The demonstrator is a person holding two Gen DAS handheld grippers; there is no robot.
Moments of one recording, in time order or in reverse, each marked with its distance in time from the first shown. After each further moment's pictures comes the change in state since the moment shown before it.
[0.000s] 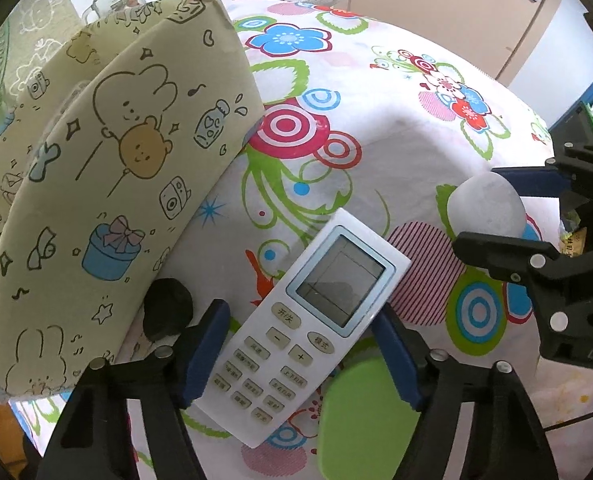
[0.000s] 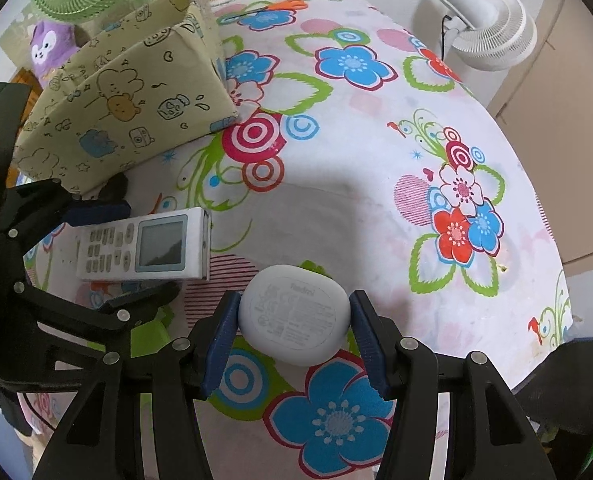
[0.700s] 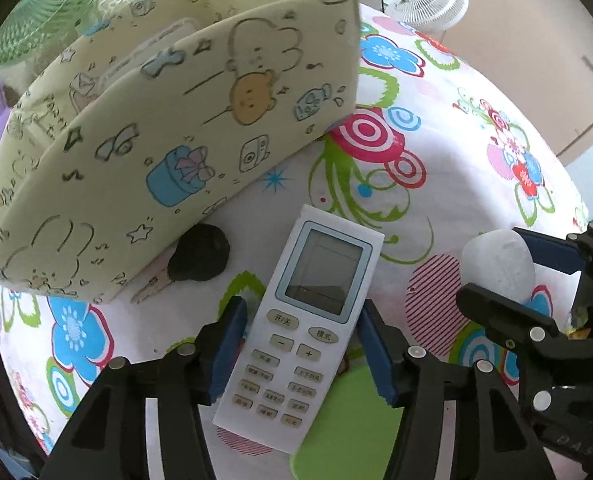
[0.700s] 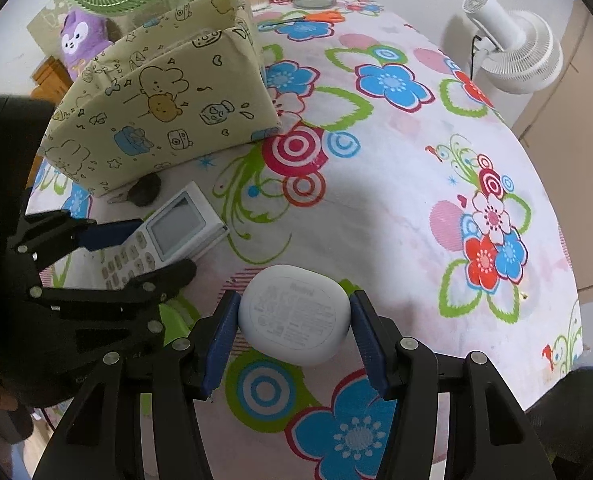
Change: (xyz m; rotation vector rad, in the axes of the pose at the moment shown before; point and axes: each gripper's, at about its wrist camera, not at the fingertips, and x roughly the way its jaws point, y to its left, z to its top) left arm -0.012 0.000 -0.024 -0.350 -0.022 0.064; right arm 0.001 0.014 0.008 -0.075 -0.030 0.067
